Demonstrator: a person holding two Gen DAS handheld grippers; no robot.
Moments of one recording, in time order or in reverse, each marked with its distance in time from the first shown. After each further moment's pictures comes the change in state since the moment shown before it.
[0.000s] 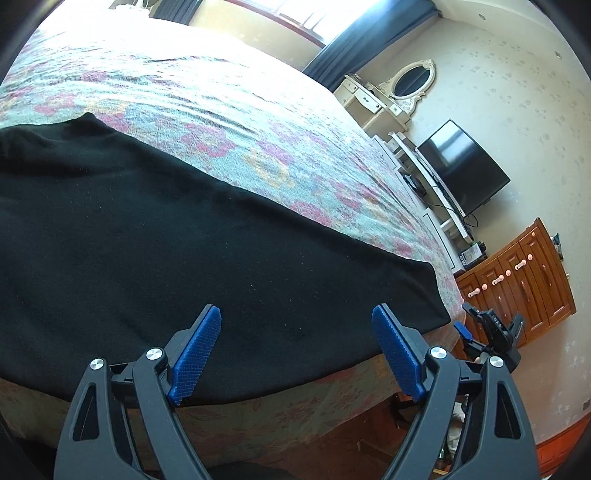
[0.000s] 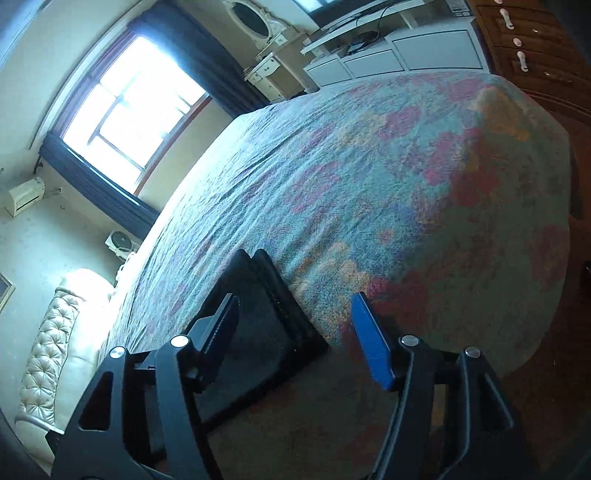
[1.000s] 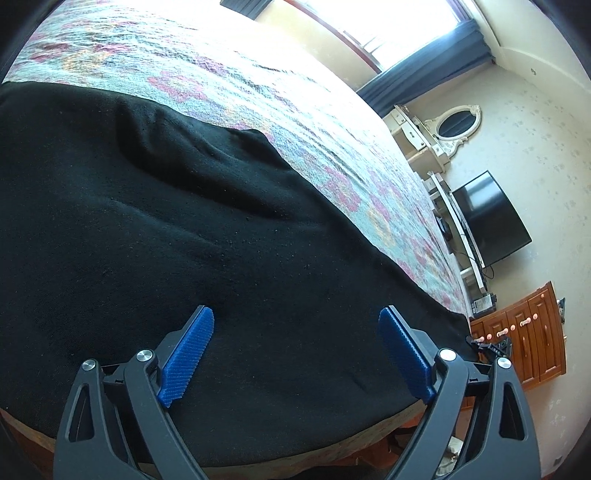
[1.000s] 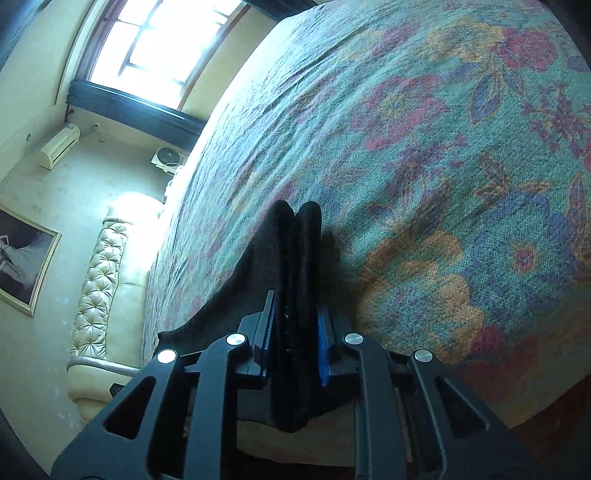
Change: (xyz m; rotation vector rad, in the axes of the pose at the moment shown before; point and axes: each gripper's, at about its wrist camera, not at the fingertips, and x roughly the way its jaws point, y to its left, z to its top) left arm -0.041 0.137 0.025 -0.184 -0.022 0.044; right arm 0.069 0.019 0.027 -0.020 0.386 0.218
